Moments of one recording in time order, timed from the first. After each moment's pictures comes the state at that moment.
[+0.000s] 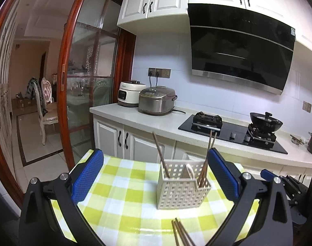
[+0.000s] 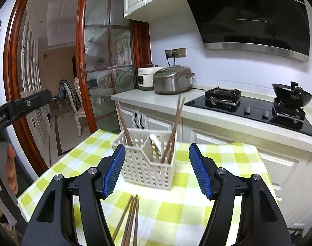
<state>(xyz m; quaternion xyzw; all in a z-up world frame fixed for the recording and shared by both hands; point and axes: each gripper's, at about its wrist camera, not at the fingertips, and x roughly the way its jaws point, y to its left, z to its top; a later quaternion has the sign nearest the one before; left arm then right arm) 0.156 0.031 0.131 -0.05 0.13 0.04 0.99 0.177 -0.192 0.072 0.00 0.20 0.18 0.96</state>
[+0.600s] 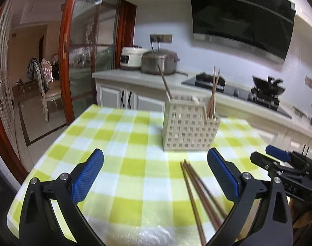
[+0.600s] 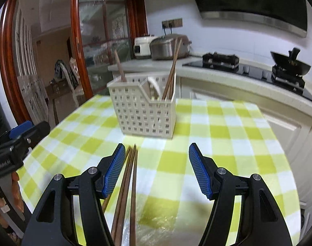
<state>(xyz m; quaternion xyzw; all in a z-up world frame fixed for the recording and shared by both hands) 0.118 0.026 0.010 -0.04 0.23 0.04 0.97 0.154 -0.187 -0.014 -0.01 0.29 0.18 0.94</state>
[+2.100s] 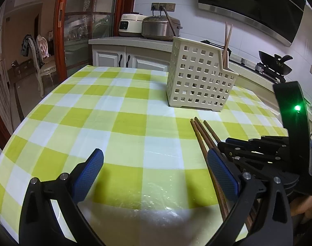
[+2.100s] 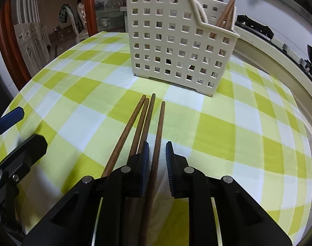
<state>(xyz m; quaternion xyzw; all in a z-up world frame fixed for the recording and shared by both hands) 0.153 0.034 -0.072 -0.07 0.32 0.03 0.95 0.214 -0.103 -0.098 -0.12 0.43 0.19 0.87</state>
